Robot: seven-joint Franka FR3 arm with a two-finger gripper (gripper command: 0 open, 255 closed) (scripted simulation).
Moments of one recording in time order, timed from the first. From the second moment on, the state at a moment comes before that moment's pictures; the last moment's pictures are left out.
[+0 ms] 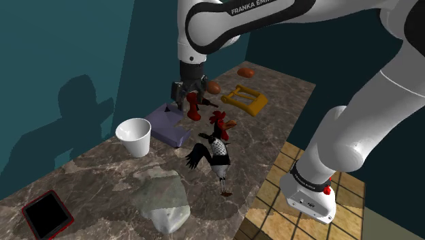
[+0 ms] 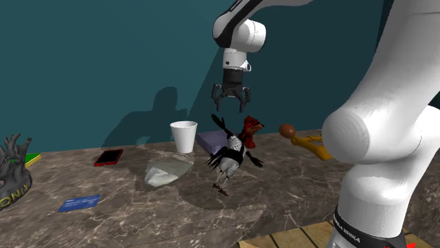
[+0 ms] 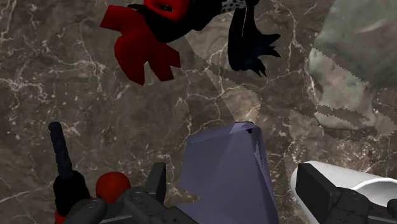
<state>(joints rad) 0.09 -0.17 0.21 -2.18 0.17 1.99 0.29</state>
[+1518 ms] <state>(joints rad) 0.18 0.32 0.27 -1.87 0.17 2.23 0.44</state>
